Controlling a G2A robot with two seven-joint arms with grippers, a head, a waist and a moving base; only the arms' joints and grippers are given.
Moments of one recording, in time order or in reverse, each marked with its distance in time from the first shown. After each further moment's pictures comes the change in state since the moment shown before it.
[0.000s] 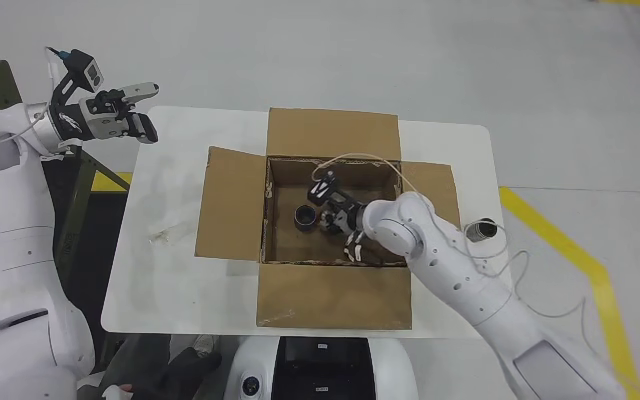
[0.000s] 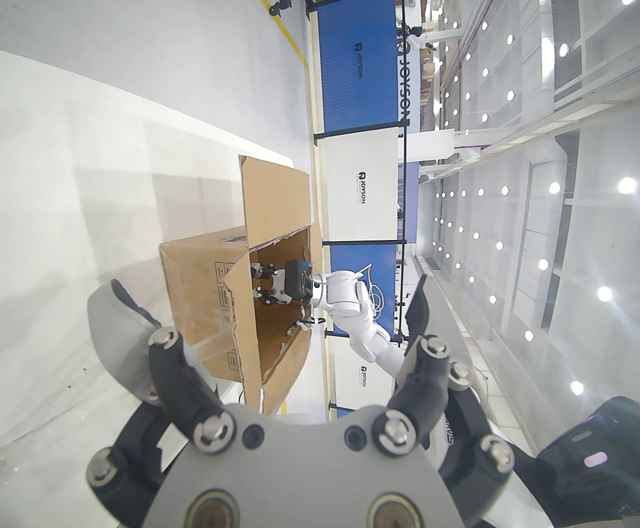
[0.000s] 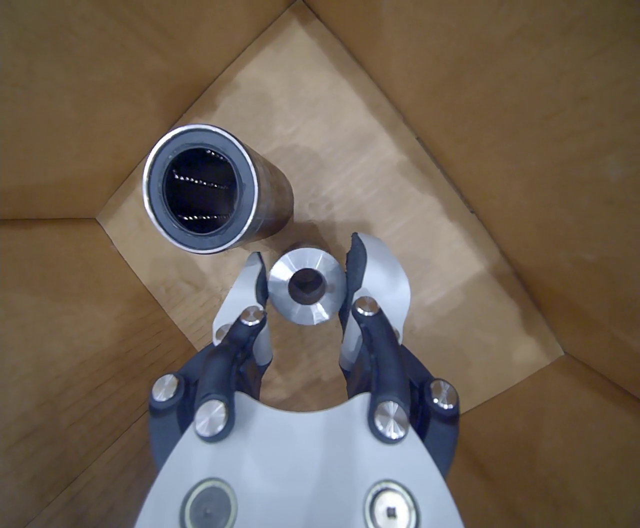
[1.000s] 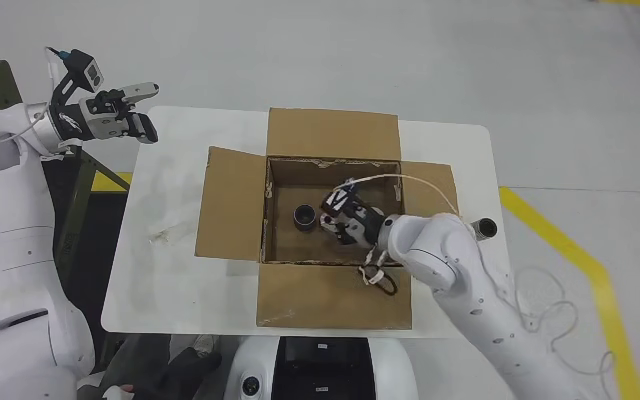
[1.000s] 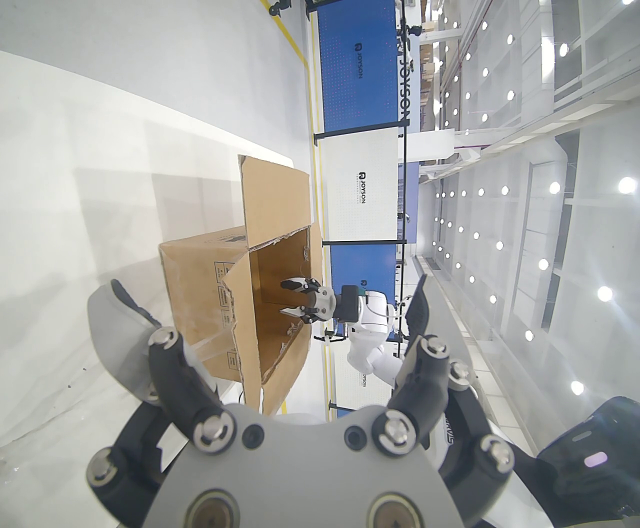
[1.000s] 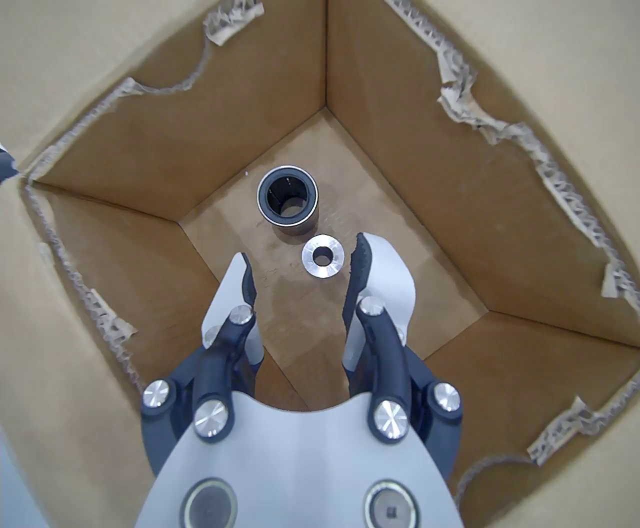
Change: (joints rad) left arm 0.000 0.000 0.000 0.000 0.000 0.000 0.000; right arm -0.293 0.091 0.260 -0.506 -0.124 -0.035 0.052
